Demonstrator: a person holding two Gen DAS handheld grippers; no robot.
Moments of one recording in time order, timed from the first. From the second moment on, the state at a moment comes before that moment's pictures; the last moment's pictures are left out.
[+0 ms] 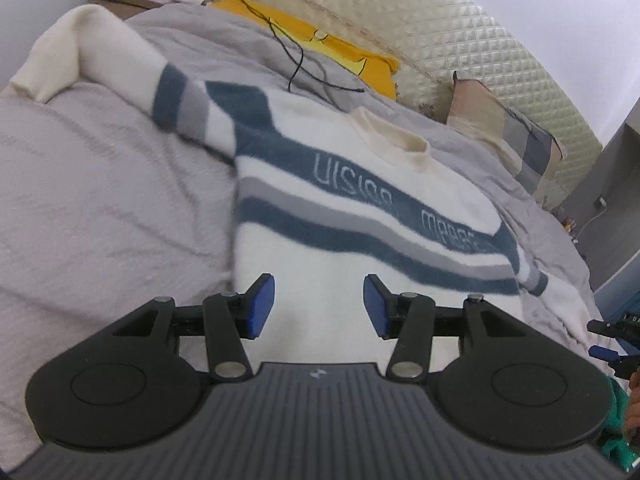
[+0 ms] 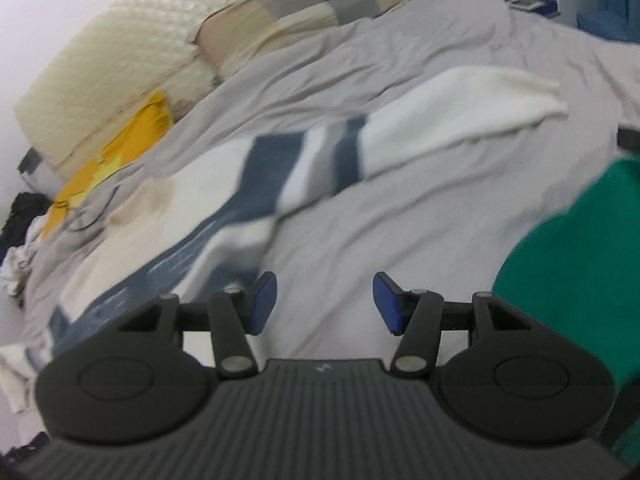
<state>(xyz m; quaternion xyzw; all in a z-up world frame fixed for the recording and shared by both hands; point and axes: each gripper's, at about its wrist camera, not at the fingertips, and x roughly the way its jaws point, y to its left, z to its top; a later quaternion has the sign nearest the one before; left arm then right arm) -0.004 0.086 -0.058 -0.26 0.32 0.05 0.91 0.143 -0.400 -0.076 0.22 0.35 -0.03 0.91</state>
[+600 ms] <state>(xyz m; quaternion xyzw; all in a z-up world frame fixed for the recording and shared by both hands) -0.050 0.091 -0.101 -0.36 0.43 0.03 0.83 0.041 -0.351 -0.127 0.29 0.35 0.00 0.89</state>
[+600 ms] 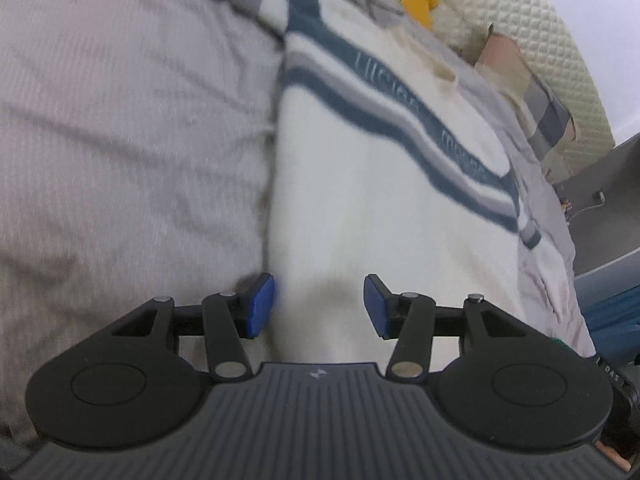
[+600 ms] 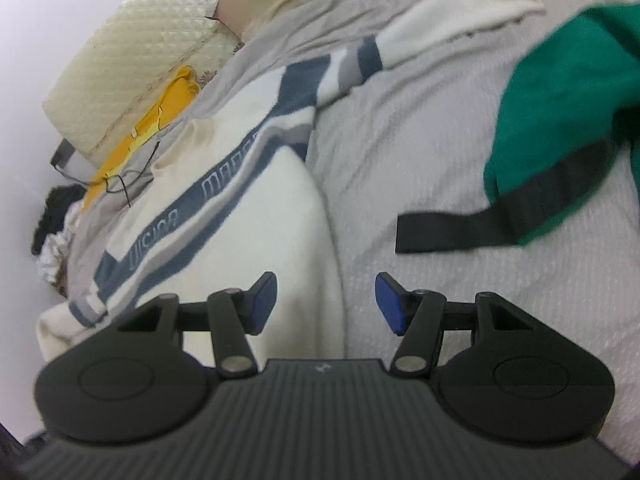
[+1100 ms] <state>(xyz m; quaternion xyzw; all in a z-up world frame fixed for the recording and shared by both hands) -0.052 0.111 -0.070 -0.41 0.39 0.01 0.83 0.046 -0.368 -0.146 0.36 0.36 0.02 0.86</state>
